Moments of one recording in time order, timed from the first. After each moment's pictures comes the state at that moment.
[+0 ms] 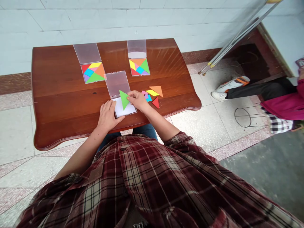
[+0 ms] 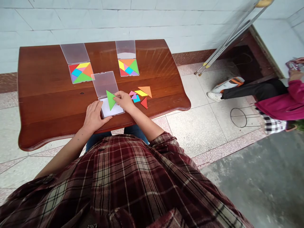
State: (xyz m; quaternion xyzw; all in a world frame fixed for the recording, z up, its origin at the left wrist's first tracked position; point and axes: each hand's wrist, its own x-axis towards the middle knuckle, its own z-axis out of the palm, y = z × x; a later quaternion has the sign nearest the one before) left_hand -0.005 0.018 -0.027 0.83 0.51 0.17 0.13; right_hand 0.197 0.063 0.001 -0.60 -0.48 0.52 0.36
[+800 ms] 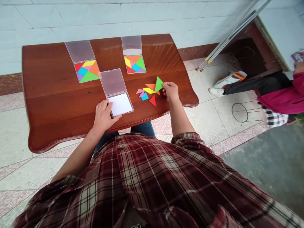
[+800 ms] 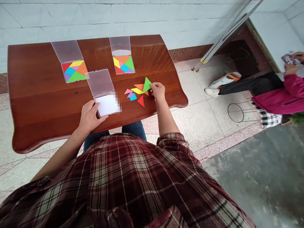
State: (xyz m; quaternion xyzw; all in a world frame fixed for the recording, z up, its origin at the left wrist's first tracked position) left_hand -0.005 0.018 -0.021 0.83 0.51 0.17 0.15; right_hand 0.353 0.070 0.000 -0.72 -0.25 0.37 0.53
